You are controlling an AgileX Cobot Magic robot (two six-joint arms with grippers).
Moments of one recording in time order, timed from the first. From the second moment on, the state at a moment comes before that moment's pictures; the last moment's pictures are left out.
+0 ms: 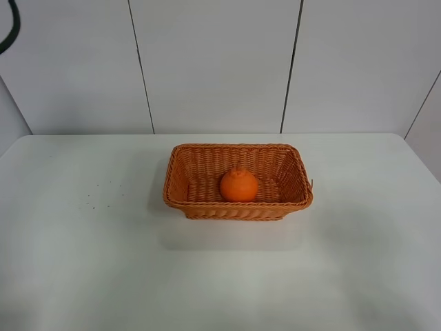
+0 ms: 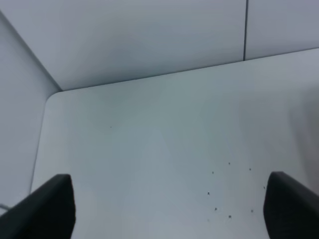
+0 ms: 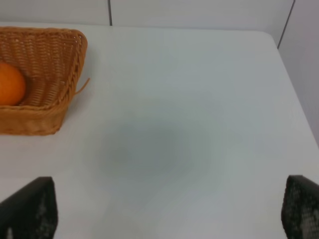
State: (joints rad) left arm 0.03 0.98 -1.08 0.13 0.63 0.15; right arm 0.00 0.00 -0.50 -0.01 1.02 0.01
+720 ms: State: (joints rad) left arm 0.03 0.33 -0.72 0.12 0.70 0.09; right arm 0.00 0.00 -0.50 -0.01 1.02 0.01
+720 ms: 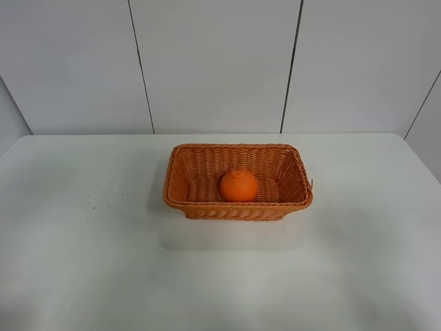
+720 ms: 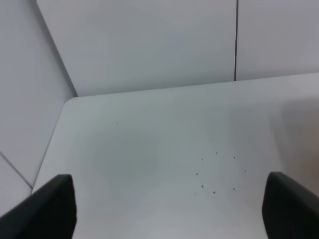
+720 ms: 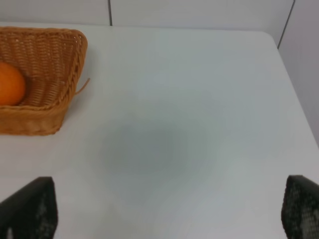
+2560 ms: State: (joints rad) left arm 0.02 -0.01 -0.49 0.08 1.04 0.03; right arm 0.00 0.00 -0.50 -0.01 1.02 0.01
